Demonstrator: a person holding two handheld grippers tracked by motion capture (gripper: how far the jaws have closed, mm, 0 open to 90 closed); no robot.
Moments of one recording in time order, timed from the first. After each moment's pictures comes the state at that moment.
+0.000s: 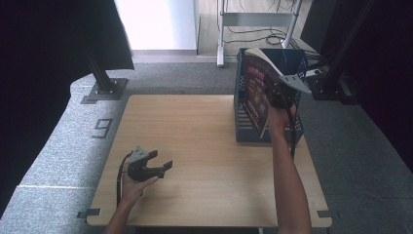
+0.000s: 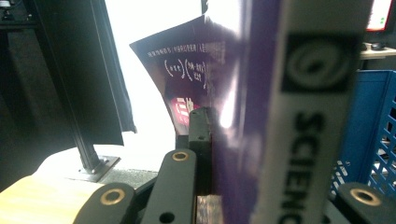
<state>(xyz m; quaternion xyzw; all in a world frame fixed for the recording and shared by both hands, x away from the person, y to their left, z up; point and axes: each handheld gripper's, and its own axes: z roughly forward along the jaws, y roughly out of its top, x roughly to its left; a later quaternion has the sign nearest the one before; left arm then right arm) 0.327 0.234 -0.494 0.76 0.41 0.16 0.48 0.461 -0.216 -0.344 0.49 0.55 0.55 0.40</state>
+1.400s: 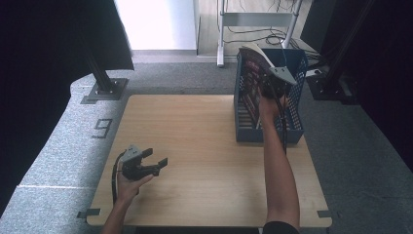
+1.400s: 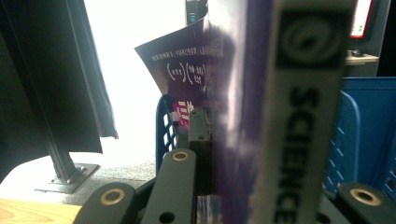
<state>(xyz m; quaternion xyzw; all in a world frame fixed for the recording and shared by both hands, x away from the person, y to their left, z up) 0.325 0.247 -0.485 0.74 0.42 0.17 0.50 0.510 -0.199 -0.354 0.50 0.53 0.53 0.43</state>
